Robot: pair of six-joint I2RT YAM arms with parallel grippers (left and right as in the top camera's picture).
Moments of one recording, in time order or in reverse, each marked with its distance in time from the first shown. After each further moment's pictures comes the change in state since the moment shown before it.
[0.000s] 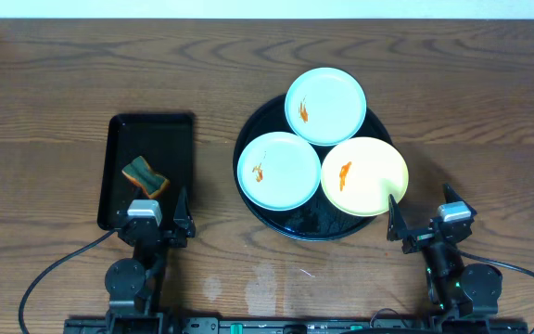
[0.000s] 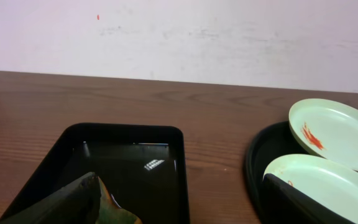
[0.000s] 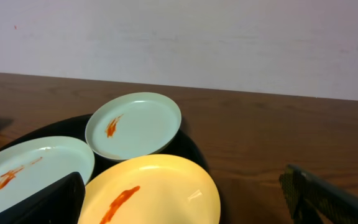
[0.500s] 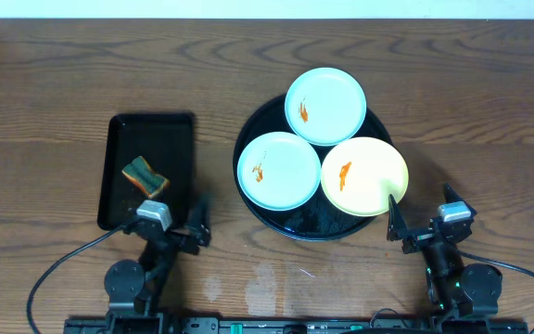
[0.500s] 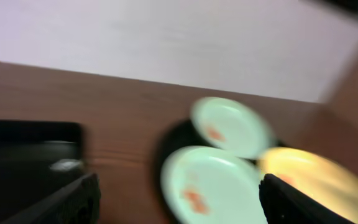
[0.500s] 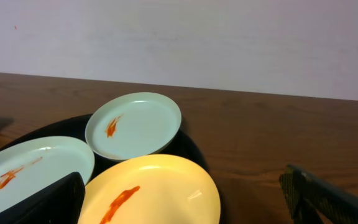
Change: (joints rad) left arm 0.000 0.000 0.000 0.046 0.336 -0.195; right arm 0.000 0.000 0.000 0.000 0.000 0.000
